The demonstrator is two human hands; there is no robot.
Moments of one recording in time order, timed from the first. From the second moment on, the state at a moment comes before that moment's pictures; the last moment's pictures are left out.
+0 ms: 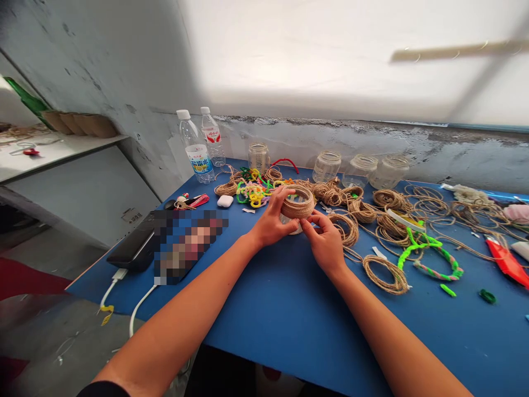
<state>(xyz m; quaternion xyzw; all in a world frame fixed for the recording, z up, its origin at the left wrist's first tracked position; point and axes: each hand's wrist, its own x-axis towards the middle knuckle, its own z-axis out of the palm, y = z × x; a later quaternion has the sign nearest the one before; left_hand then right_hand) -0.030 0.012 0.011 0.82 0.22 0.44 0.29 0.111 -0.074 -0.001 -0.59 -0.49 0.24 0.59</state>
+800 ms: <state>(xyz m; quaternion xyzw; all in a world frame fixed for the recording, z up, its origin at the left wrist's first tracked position) -0.031 0.006 0.014 0.83 0.27 0.44 0.22 0.108 -0.075 0.005 -0.61 -0.52 0.16 0.58</state>
